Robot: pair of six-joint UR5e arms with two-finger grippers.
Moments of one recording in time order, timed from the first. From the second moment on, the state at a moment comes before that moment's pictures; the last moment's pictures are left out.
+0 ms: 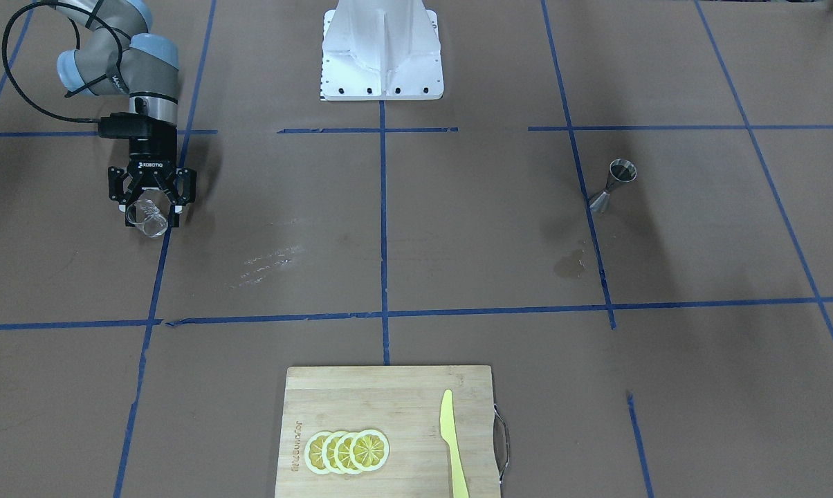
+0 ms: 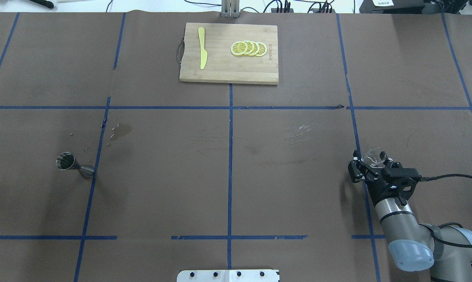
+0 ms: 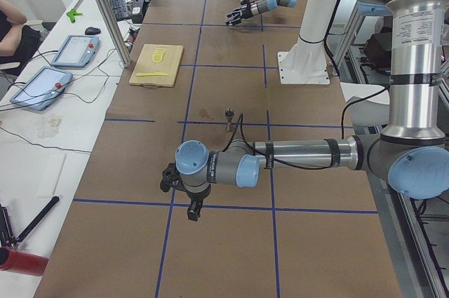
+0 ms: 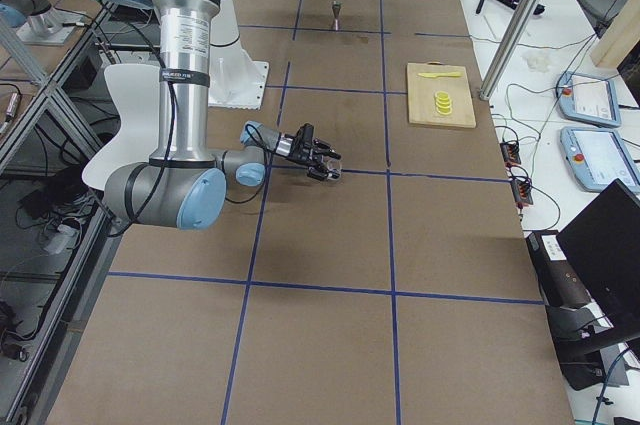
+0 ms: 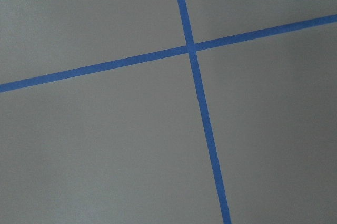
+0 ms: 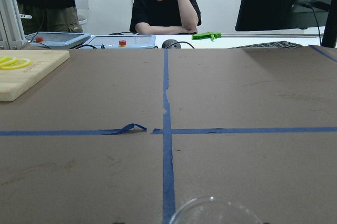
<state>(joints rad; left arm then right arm) -1.53 -1.50 -1.57 -1.72 -2.36 0.12 0.15 -1.66 1.68 -0.74 0.52 1.47</state>
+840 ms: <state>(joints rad) -1.53 -1.51 -1.57 -1.72 -2.36 0.12 0.16 -1.69 1.77 -0.75 0.49 1.36</state>
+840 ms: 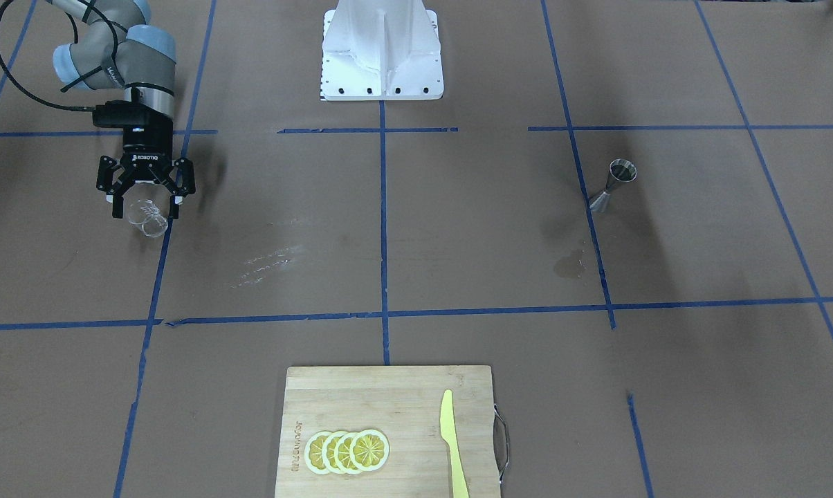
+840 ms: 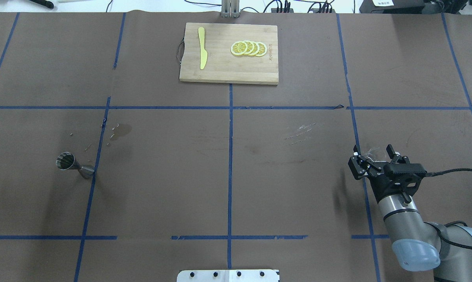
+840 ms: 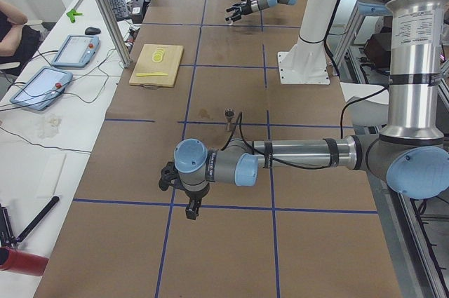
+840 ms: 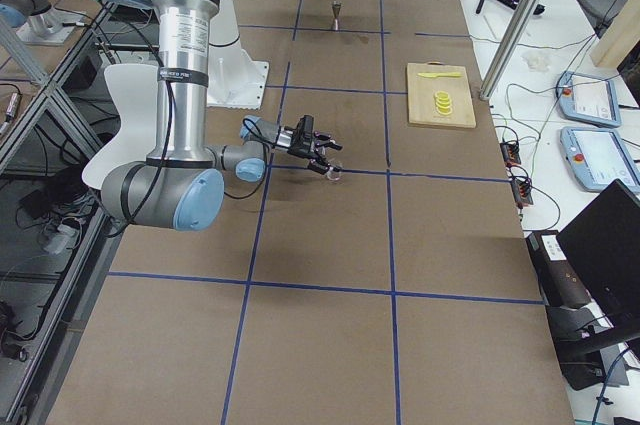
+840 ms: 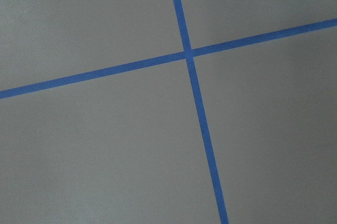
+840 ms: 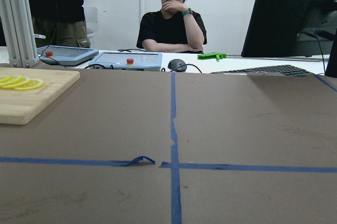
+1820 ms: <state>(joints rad) -1.53 -1.50 -1.58 -1.72 -2.36 0.12 0.74 -1.69 1.89 -0.81 1.36 0.91</state>
